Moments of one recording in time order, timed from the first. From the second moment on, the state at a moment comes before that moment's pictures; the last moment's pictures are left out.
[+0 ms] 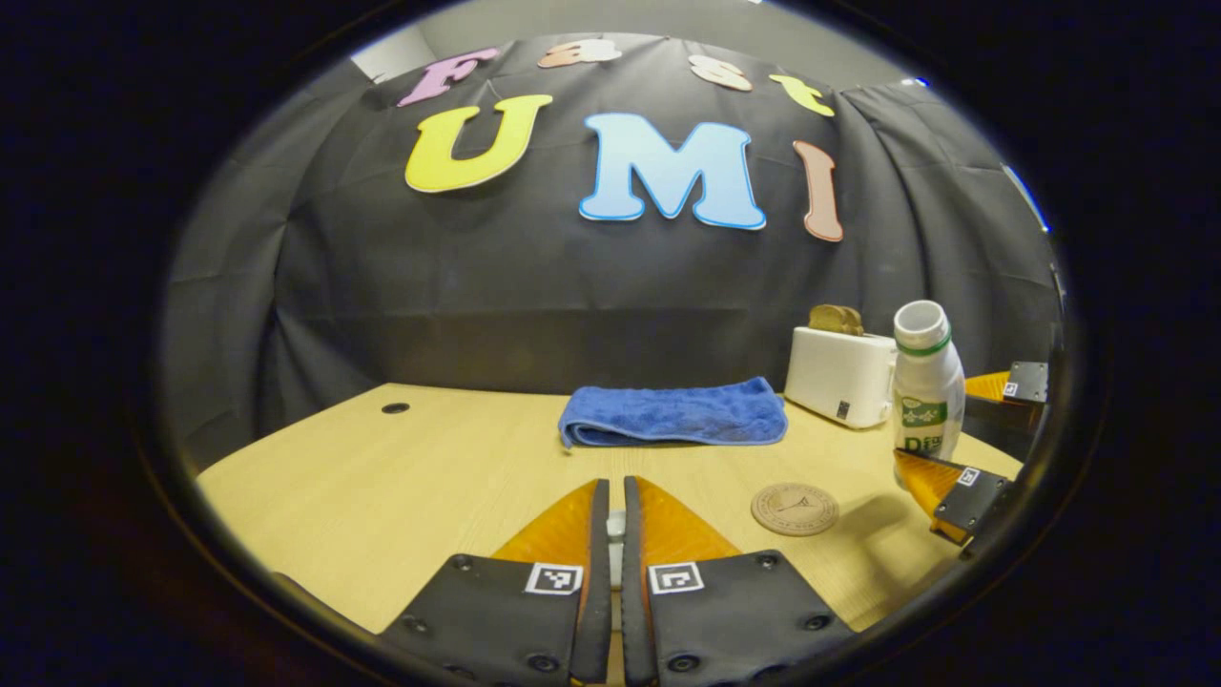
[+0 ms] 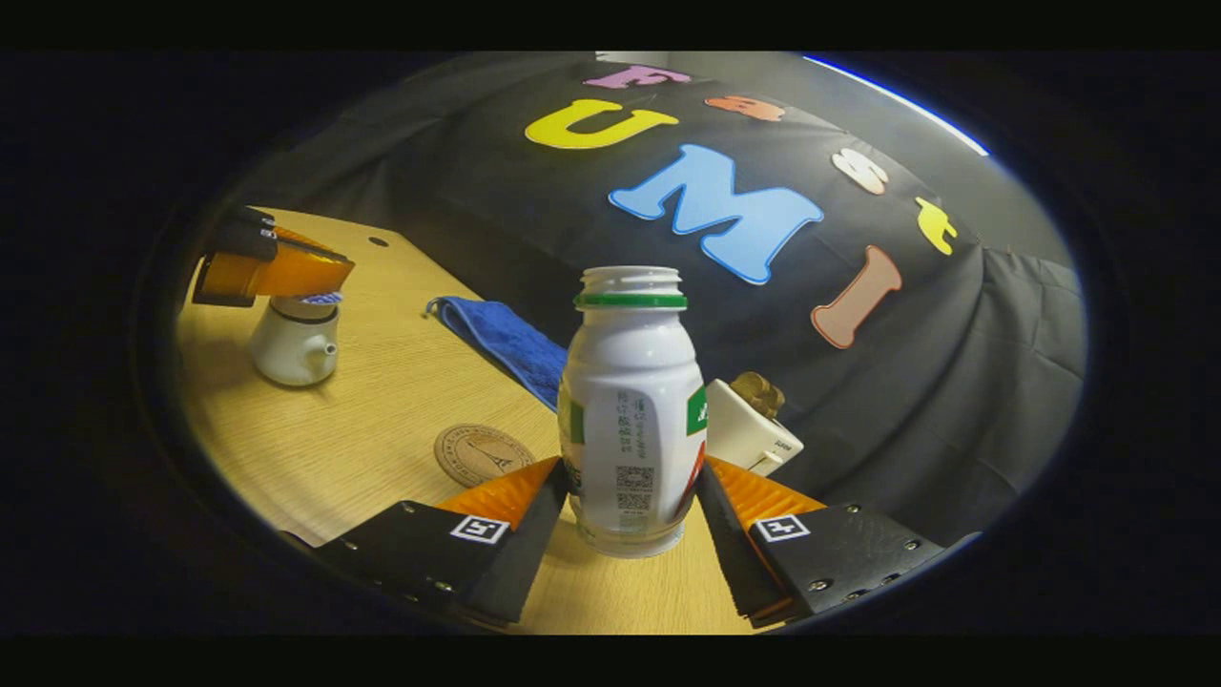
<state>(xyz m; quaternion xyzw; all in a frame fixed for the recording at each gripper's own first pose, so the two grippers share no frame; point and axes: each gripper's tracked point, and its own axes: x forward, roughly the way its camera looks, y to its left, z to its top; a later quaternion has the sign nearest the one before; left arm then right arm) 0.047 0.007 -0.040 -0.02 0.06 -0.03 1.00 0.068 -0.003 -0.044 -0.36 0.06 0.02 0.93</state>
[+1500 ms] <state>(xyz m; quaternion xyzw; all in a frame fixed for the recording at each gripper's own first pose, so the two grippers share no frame) 0.026 0.063 -0.030 -0.07 0.01 0.00 1.00 0.108 0.069 -0.047 -0.18 0.07 0.07 0.98</state>
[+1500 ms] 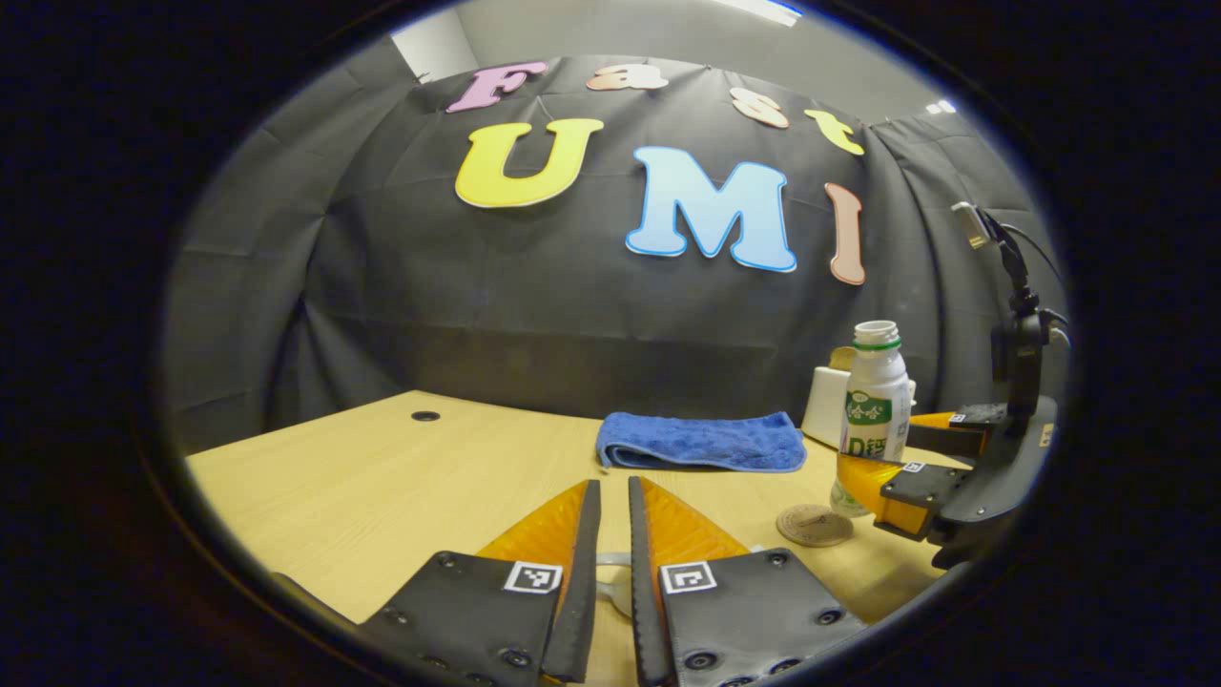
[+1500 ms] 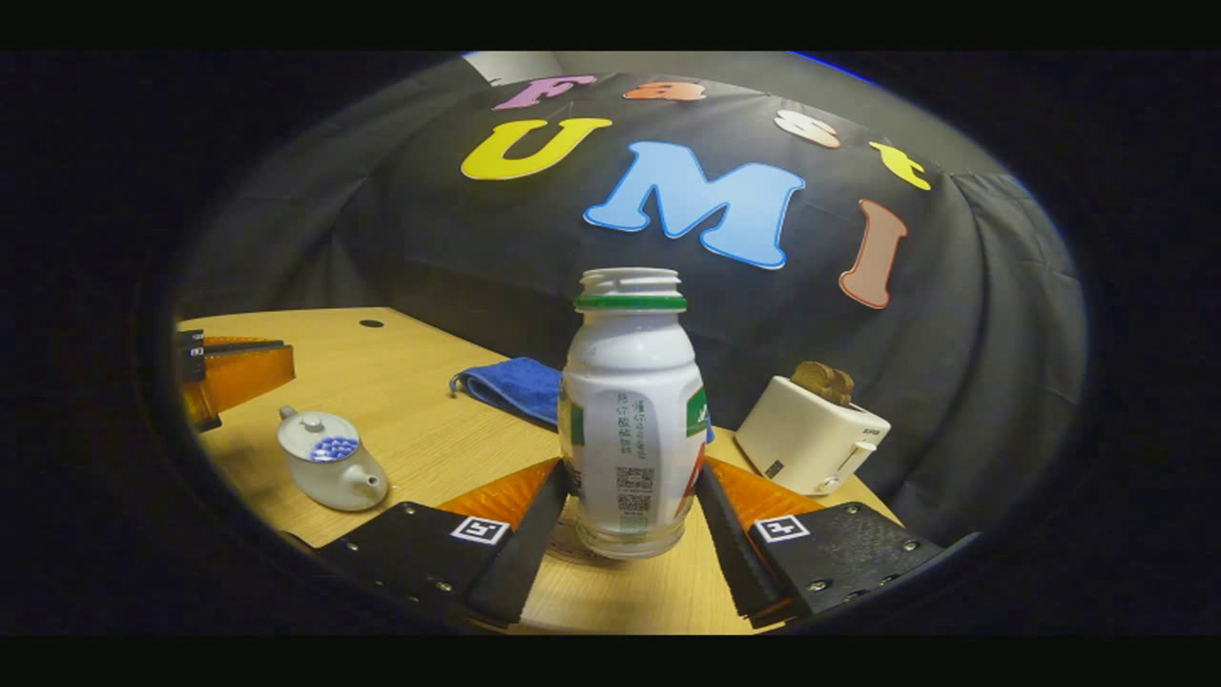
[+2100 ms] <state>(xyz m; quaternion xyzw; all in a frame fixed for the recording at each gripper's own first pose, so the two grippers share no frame) 0.025 0.061 -0.033 -0.08 0.02 0.00 1.00 0.128 0.072 -0.075 -0.09 0.09 0.07 0.99</state>
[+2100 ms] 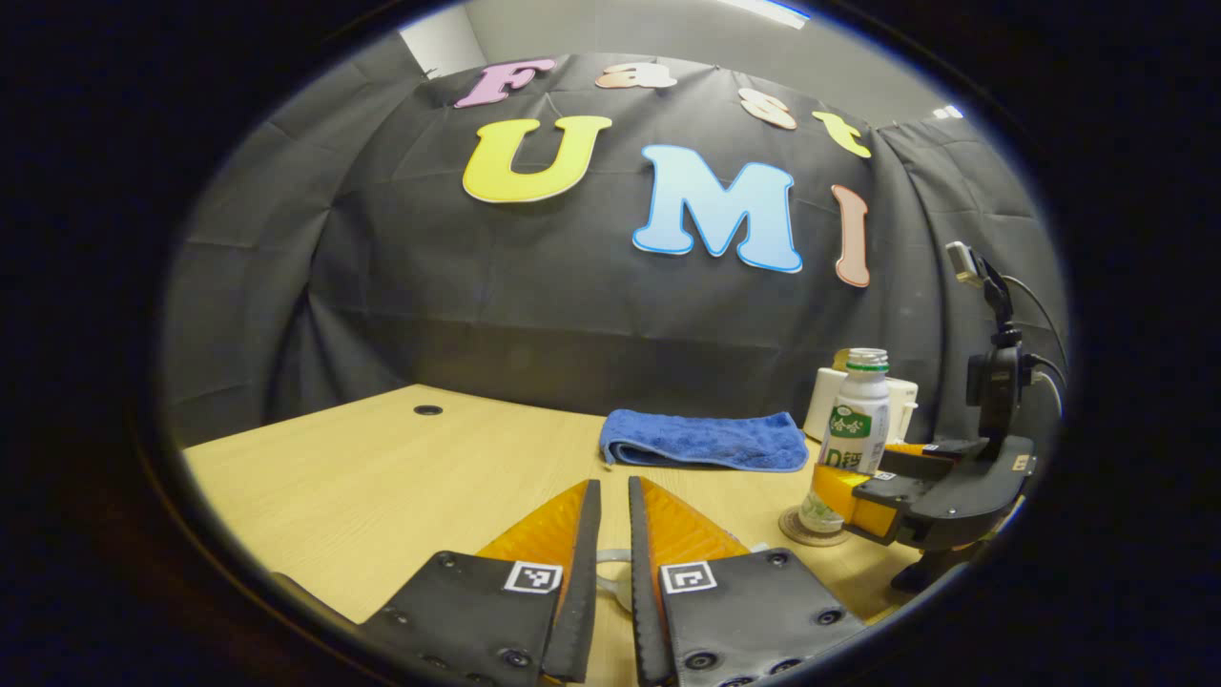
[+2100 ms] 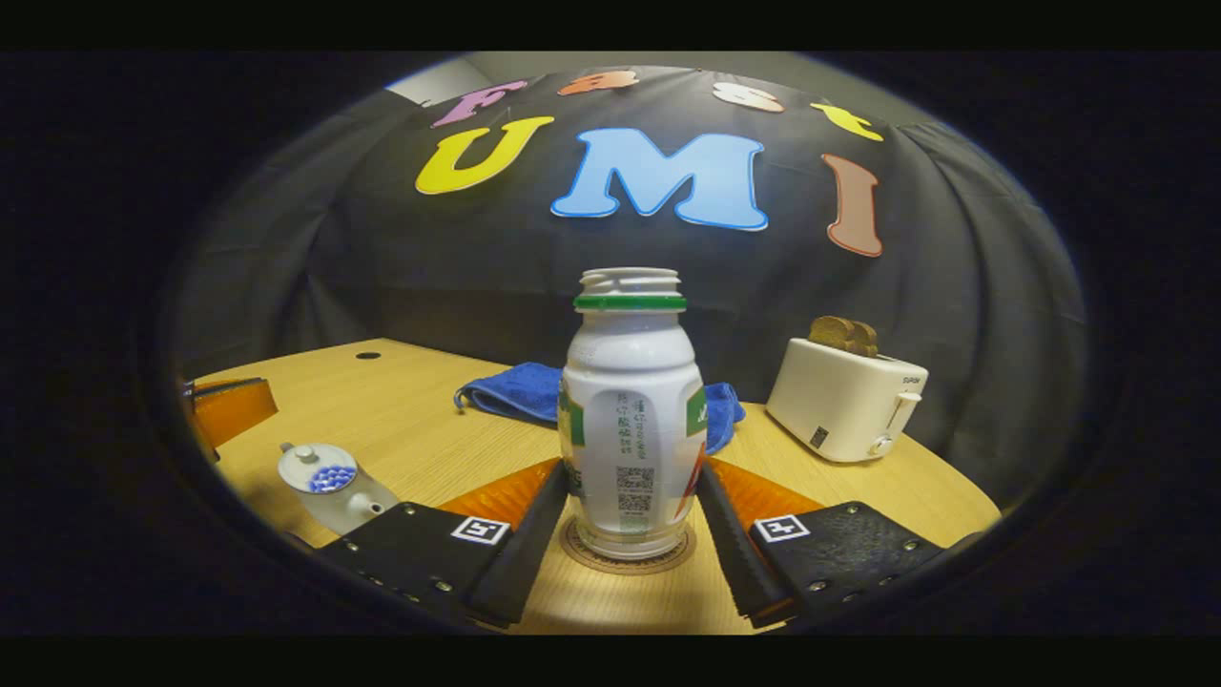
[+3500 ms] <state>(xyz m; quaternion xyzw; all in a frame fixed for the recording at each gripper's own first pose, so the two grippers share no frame) 0.025 0.055 -0.034 -0.08 0.02 -0.01 1.00 0.133 0.056 -0.070 -0.08 0.07 0.06 0.99</state>
